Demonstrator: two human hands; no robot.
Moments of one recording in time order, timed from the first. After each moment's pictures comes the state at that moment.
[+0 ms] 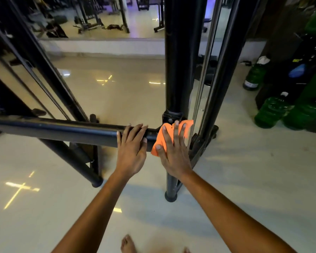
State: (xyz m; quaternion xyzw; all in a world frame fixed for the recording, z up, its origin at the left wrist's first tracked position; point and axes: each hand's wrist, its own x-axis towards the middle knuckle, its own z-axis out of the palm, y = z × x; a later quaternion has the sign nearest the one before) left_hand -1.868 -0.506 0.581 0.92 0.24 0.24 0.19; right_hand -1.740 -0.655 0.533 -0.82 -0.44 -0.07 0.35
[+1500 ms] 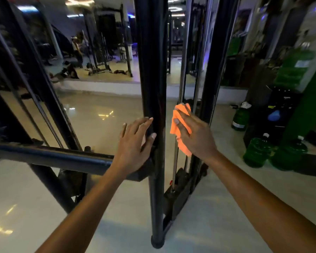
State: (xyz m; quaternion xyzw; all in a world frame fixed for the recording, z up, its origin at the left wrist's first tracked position) left_hand -1.812 -0.593 0.742 0.92 0.13 0.36 0.12; right_hand -1.624 -0.759 0.755 -0.74 -0.50 -0.20 0.41
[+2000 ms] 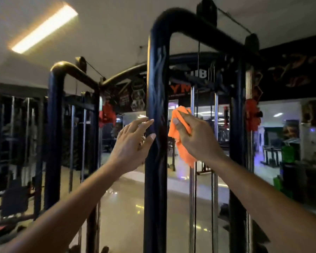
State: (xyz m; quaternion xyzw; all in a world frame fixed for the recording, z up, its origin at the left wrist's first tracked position) left_hand -1.767 -0.627 1.082 0.82 0.16 0.54 -0.08; right_hand -1.556 -0.753 1.114 -0.52 -0.61 -0.33 0.49
